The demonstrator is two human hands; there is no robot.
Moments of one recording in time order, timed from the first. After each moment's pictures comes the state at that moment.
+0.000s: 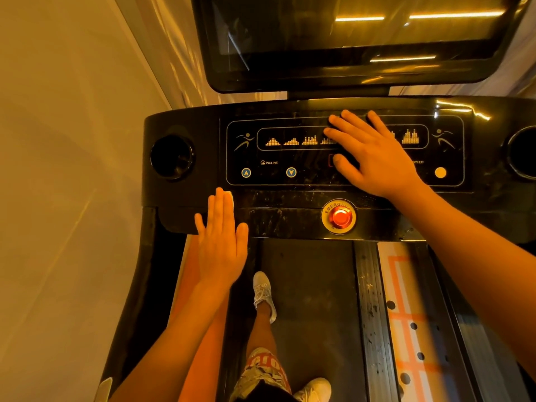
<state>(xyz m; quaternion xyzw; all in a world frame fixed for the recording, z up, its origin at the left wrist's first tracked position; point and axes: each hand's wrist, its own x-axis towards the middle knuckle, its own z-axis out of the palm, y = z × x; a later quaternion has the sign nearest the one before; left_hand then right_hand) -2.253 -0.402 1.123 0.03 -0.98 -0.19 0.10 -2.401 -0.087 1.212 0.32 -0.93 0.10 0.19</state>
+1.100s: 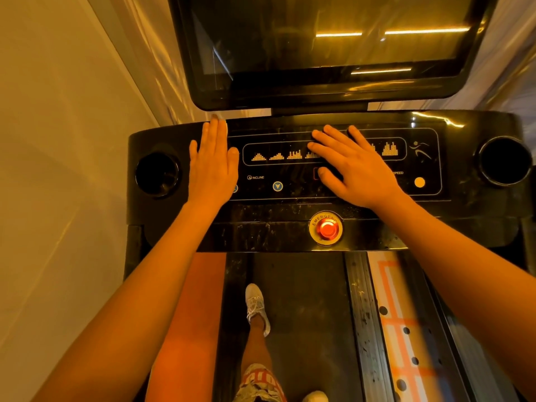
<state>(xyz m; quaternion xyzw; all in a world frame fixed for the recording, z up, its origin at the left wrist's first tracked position) -2.405 -0.397 1.209 -0.02 -0.97 -0.19 0.15 -2.400 -0.086 1.213 0.31 -0.93 0.09 0.17</state>
